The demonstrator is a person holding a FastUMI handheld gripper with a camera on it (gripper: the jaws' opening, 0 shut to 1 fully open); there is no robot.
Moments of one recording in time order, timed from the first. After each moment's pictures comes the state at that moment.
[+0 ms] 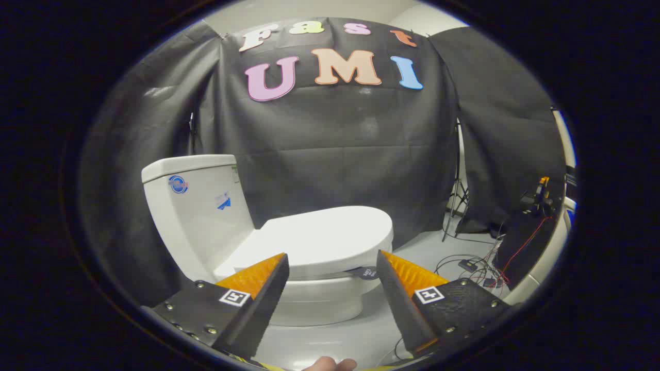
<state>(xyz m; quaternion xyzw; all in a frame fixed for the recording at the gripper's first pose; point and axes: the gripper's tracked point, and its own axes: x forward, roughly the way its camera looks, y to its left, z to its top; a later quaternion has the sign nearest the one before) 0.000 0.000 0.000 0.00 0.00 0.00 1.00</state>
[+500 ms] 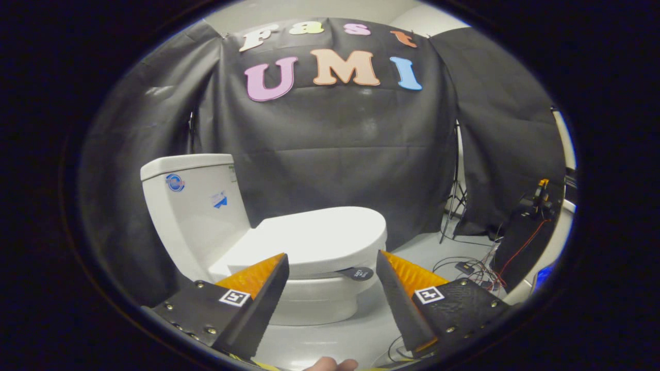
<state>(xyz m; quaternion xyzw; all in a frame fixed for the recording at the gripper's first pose) 0.003 -0.016 -0.005 -0.01 0.00 0.00 1.00</state>
